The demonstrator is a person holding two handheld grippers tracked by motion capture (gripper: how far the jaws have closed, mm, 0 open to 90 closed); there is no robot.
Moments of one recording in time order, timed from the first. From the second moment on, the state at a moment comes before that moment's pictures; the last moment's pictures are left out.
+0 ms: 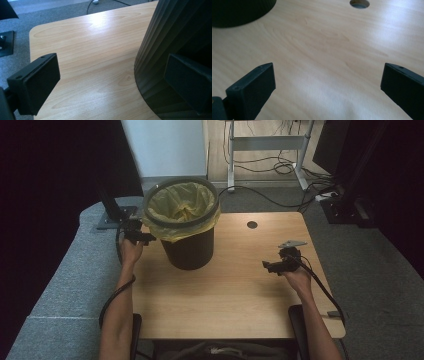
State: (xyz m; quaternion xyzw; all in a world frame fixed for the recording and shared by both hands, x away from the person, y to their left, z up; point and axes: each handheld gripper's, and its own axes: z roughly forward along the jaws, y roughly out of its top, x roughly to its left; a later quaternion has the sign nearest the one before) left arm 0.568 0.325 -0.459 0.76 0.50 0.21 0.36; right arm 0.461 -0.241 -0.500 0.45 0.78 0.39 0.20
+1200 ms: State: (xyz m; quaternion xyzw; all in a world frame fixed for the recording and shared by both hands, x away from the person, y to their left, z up) left arm 0.554 0.238 -0.461 0.80 0.41 0.18 0.39; right arm 0.539 -0.171 -0.478 0.45 0.76 0.41 0.23
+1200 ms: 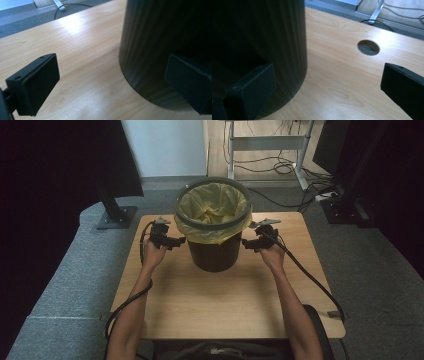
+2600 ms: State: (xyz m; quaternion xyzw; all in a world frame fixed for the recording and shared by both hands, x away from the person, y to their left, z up) left arm 0.538 0.223 -0.452 0.81 0.39 0.19 0.39; right arm 0.528 -0.188 -0.467 0.44 0.76 0.41 0.26
